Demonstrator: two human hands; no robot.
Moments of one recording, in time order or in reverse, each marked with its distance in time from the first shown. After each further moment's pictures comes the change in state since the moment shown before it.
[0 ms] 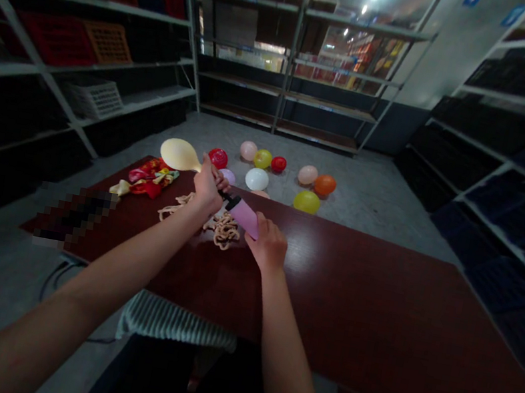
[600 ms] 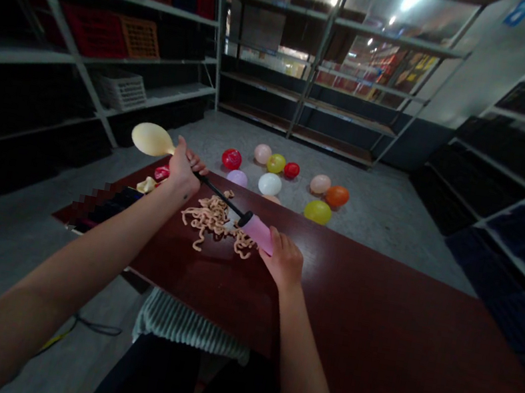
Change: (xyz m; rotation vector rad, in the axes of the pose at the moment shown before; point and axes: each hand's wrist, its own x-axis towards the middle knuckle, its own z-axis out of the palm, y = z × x) left_hand 0.047 0.109 -0.044 -0.070 0.091 0.047; right_hand 0.000 -0.006 -0.002 0.012 0.040 -0.220
